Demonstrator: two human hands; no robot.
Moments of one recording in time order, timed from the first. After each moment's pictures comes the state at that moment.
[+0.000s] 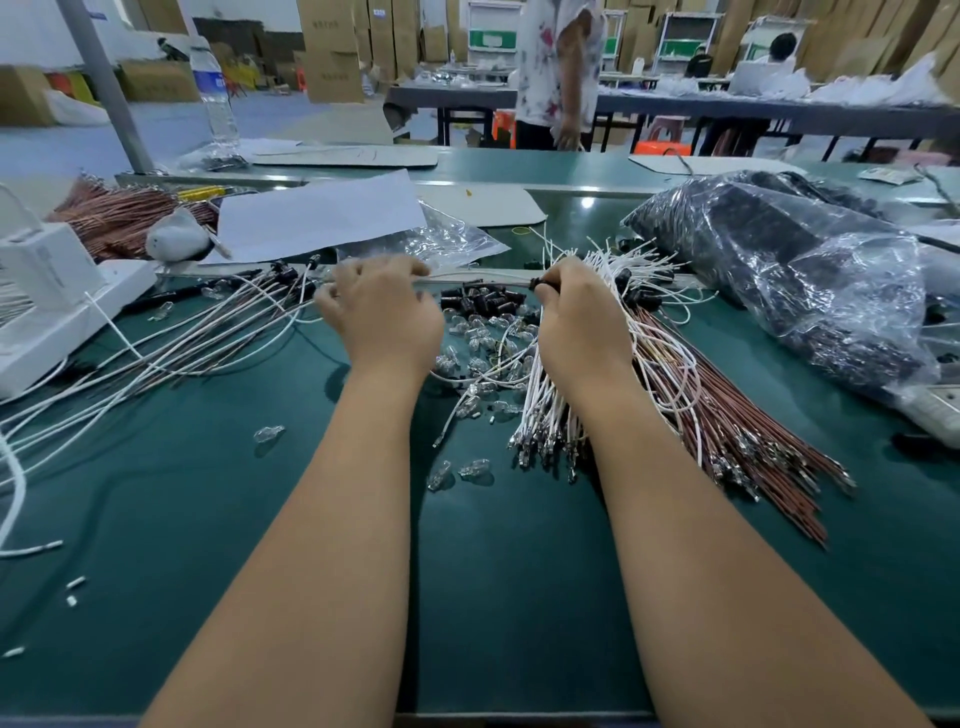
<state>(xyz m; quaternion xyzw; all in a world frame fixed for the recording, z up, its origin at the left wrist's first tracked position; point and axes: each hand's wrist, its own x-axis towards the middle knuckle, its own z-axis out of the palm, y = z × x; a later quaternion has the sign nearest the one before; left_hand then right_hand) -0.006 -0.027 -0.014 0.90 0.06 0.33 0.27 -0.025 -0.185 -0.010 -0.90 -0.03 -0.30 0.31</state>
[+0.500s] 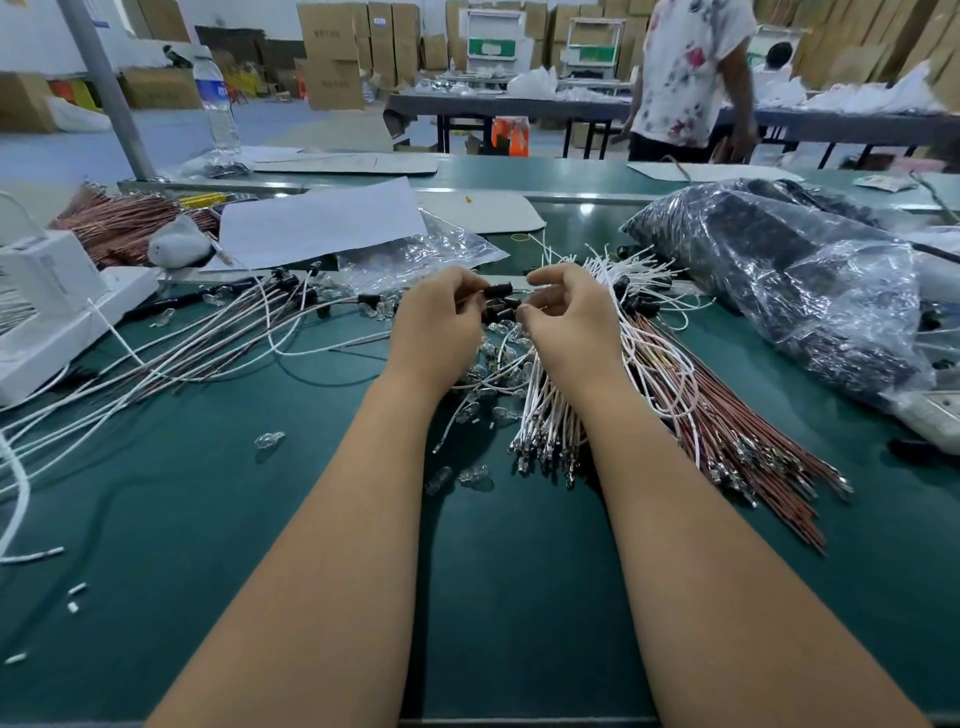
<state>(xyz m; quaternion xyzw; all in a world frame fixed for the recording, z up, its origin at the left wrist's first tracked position) -0.010 -0.048 -0.010 0.85 -0.13 0.26 0.44 -0.025 -0.182 -0.008 -0.81 -0.04 -0.24 0.54</state>
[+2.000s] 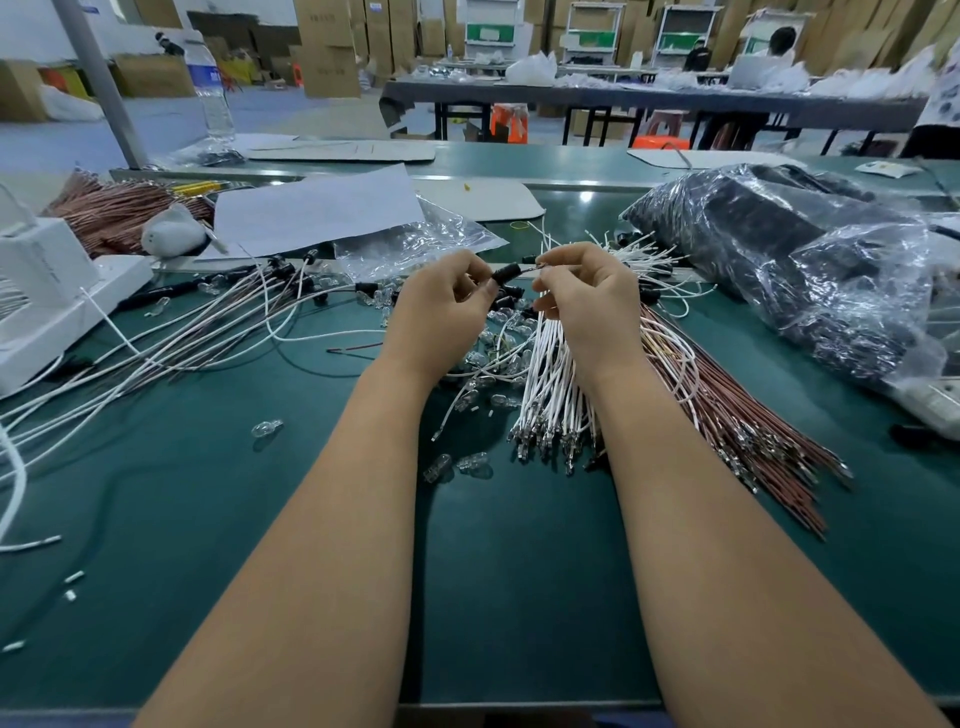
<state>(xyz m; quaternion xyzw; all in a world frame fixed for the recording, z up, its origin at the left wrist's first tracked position) -0.011 -0.043 -0.013 0.83 -0.16 0.20 0.49 -0.031 -0.187 -0.001 -0.70 0.00 -0.22 0.68</state>
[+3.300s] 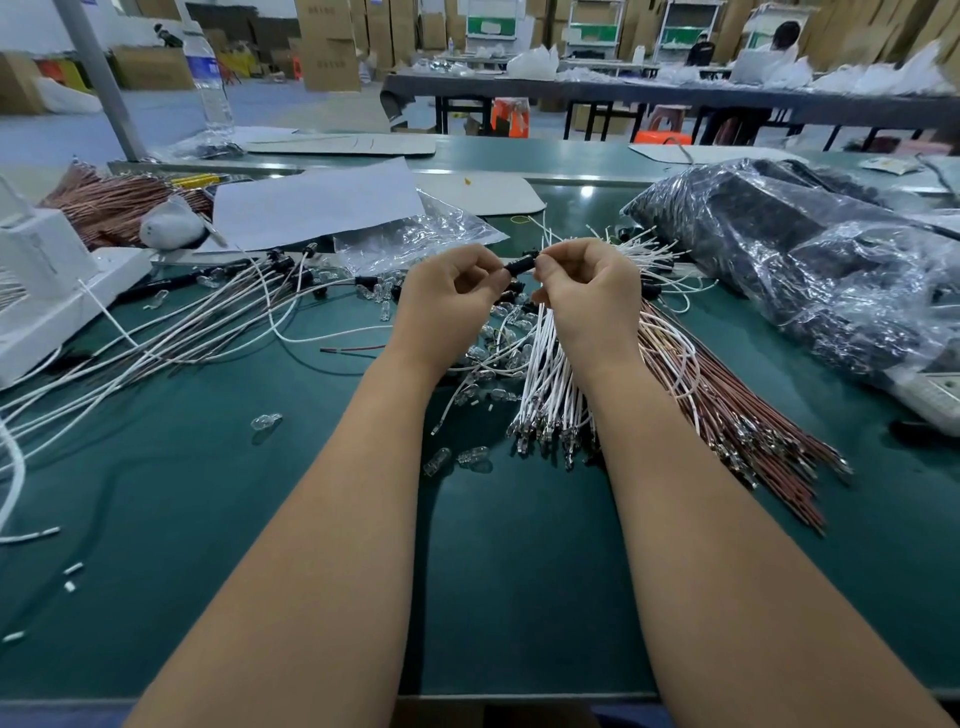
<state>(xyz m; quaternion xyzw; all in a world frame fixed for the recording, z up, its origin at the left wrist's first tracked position) -0.014 -0.049 -0.012 0.78 -0.18 0.18 0.57 -0.027 -0.184 -0.004 -0.73 -0.02 -0.28 0.63</state>
